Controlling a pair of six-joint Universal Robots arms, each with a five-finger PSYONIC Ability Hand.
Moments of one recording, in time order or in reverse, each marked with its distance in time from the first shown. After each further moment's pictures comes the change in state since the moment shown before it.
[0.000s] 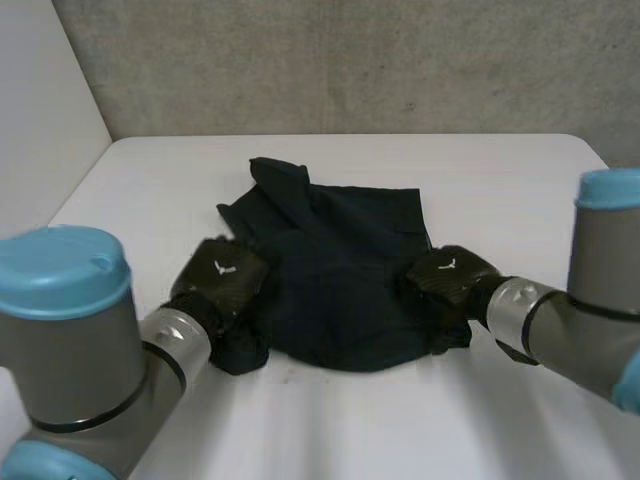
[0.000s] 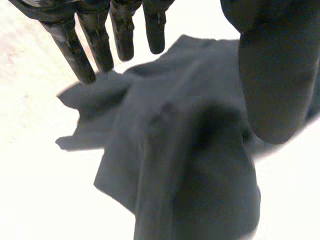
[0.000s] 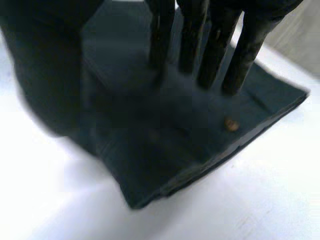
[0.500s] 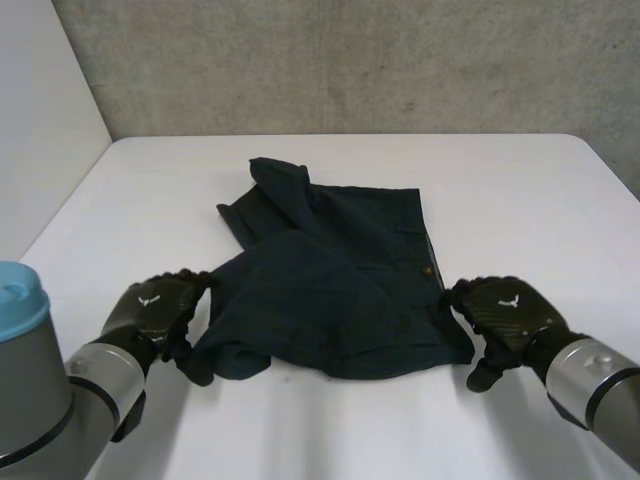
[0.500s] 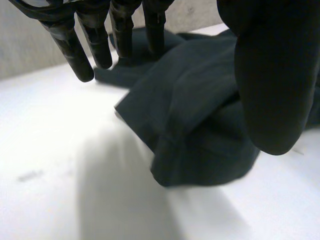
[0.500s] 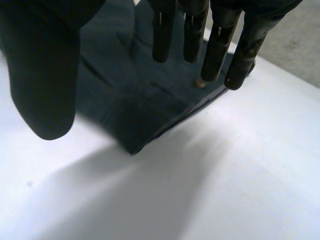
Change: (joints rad) left arm 0.181 0.149 -0.248 0.005 0.003 -0.313; right arm -0.170 -0.295 0.482 -0.270 -0.020 0.081; left_hand -0.014 -0.037 -0.033 -0.031 -0.033; right_hand -0.175 -0.238 -0.226 -0.231 -0.239
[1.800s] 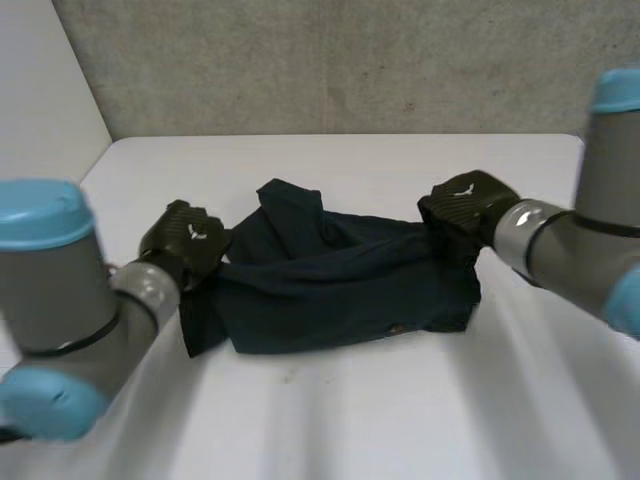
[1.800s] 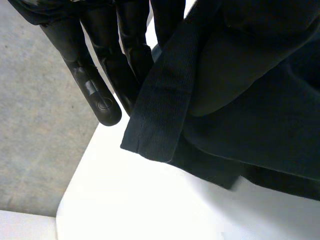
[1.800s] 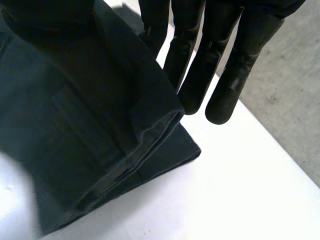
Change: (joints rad) left arm -0.026 -0.200 0.334 0.004 0.047 0.797; right arm 0.202 0.331 -0.821 0.436 0.186 -0.163; left_hand 0.902 0.955 0.940 0.959 0.929; right_hand 0.625 0.822 0.794 0.809 0.781
